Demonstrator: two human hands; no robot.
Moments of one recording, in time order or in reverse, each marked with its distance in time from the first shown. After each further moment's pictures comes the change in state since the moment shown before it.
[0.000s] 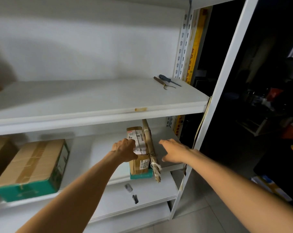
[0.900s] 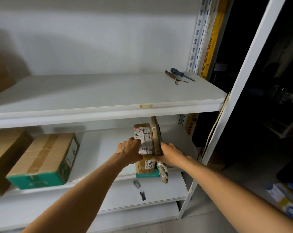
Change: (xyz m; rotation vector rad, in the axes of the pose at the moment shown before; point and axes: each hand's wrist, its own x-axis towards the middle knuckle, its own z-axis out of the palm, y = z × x) left_hand 0.010 0.003 0.018 -0.002 0.044 -0.074; right_hand 0.038 -0.008 0.036 0.270 -0.019 -0.063
